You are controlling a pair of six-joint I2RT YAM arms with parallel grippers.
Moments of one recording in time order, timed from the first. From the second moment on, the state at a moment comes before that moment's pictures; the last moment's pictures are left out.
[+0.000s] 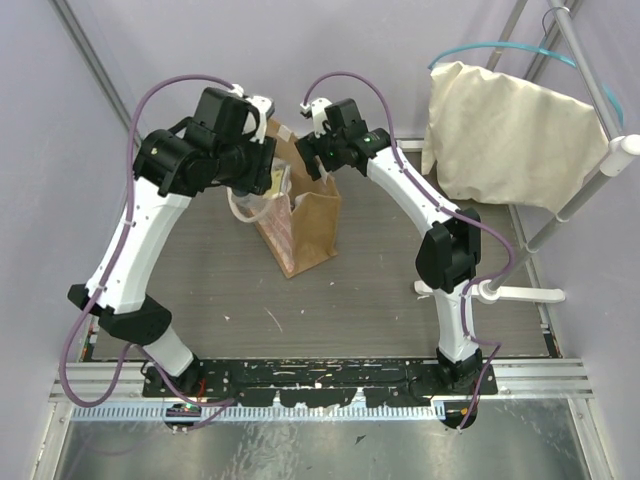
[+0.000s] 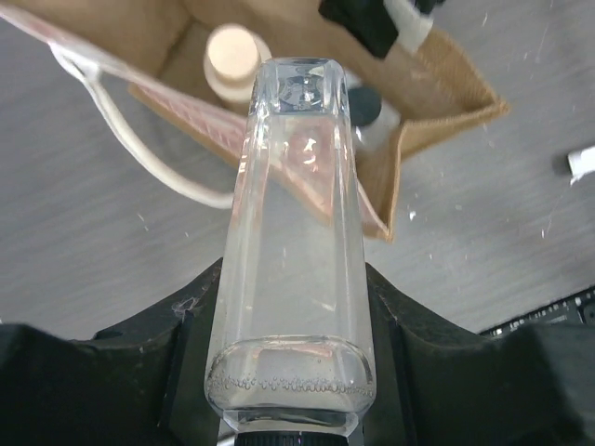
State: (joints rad) left arm -0.63 1.66 2.26 -1.40 -0.14 -0.17; right arm 0.53 2.09 2.09 -0.66 -0.04 -0.13
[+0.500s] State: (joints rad) left arm -0.45 1.63 2.23 -1.13 -0.27 -0.05; right arm 0.53 2.09 2.09 -0.68 -0.03 -0.12
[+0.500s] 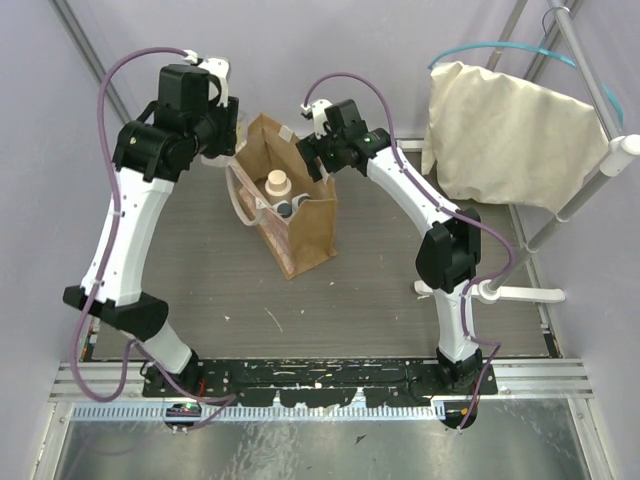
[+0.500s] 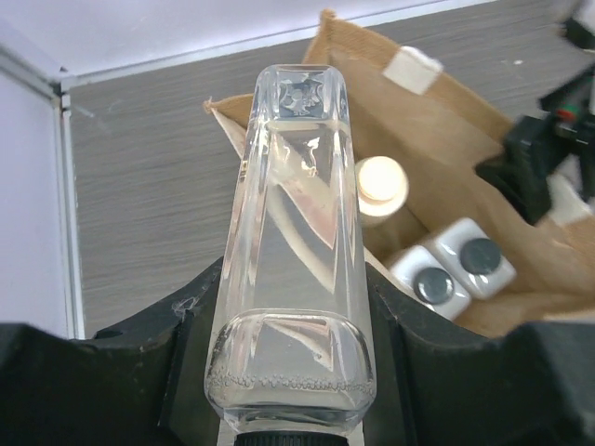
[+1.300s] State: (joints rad) left arm -0.33 2.04 2.39 -1.18 -0.14 0.04; right arm 0.53 2.12 2.15 -0.74 0.00 -0.12
